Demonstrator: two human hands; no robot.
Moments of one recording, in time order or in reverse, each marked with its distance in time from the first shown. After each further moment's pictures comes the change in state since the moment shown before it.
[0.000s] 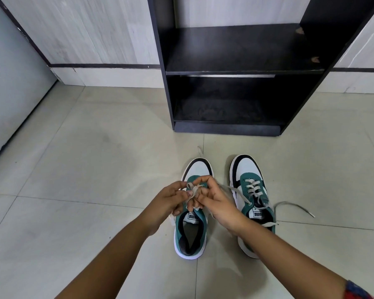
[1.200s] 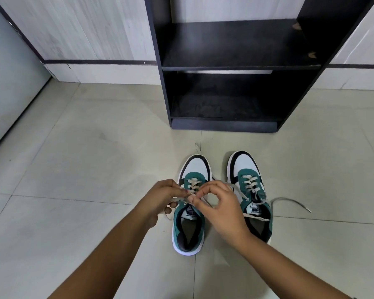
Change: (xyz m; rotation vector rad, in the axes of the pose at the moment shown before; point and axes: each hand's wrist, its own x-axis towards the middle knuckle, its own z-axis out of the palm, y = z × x) left_hand 0.001 0.019 0.003 0.056 0.238 -0.281; right_hand -0.028 -0.008 0.011 -0.641 0.452 -0.088
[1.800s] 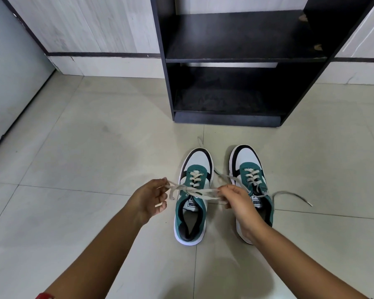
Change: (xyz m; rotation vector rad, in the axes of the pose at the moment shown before) left_hand 0.007 -0.036 -0.027 -0.504 0.026 -0.198; right_hand -0.003 0.012 -0.020 0.407 -0.056 0.506
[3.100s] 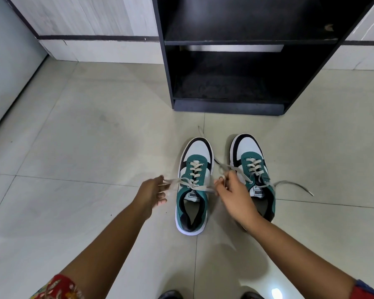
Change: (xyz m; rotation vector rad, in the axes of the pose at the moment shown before) left_hand 0.029 -0.023 -0.004 0.184 0.177 0.079; right_hand 0.008 0.016 0.005 -0.421 0.007 -0.203
